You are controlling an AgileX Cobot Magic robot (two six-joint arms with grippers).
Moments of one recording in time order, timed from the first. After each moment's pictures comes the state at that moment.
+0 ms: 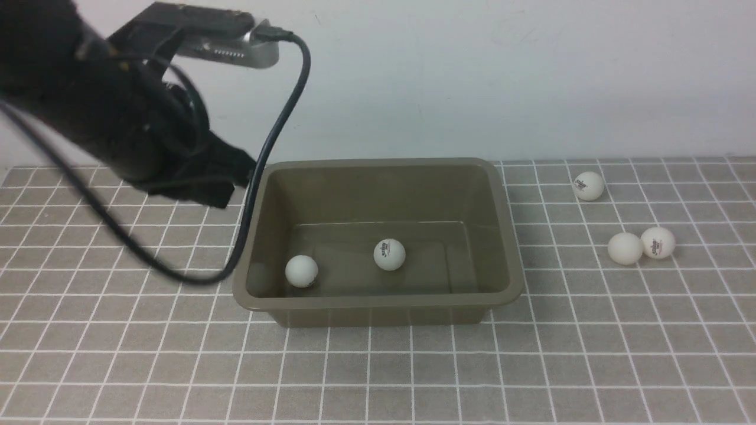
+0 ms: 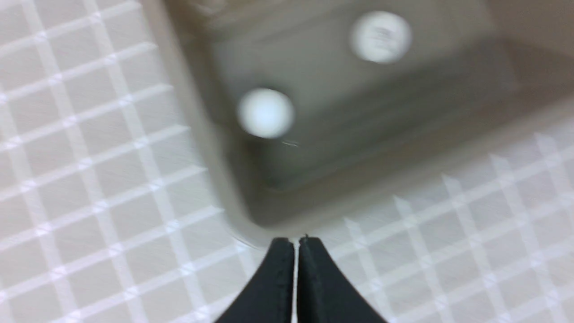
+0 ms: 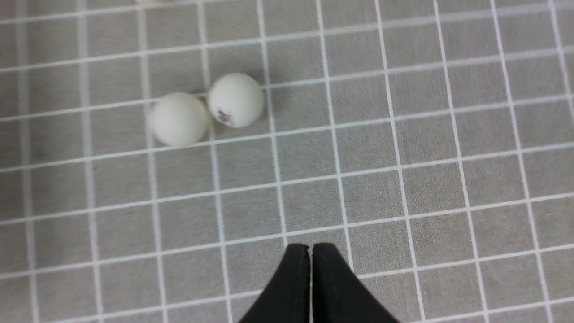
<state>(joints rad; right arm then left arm) -0.15 1.52 -1.30 -0.02 1.08 0.09 -0.29 1.37 -1.28 -0.25 1.04 0.16</state>
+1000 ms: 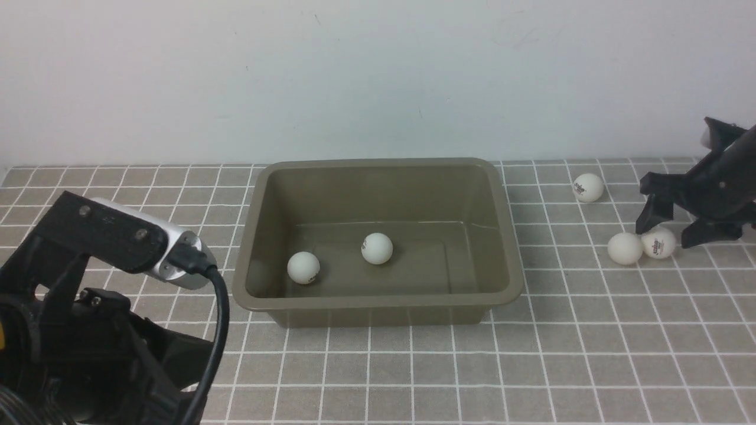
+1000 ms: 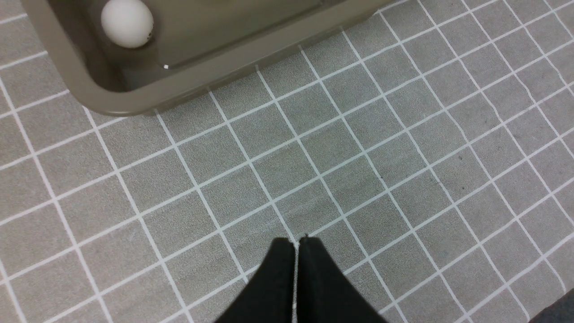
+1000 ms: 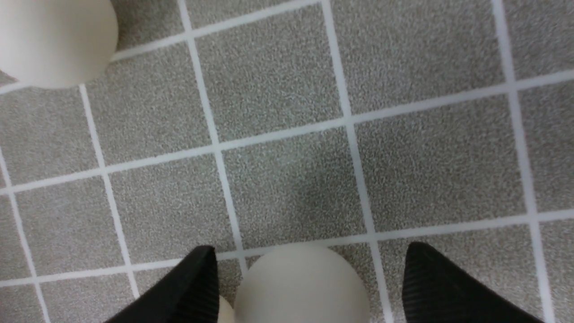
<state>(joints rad) -0.18 2.16 -1.58 0.32 0.93 -0.03 -0.39 0.88 -0.73 -0.37 0.81 0.21</state>
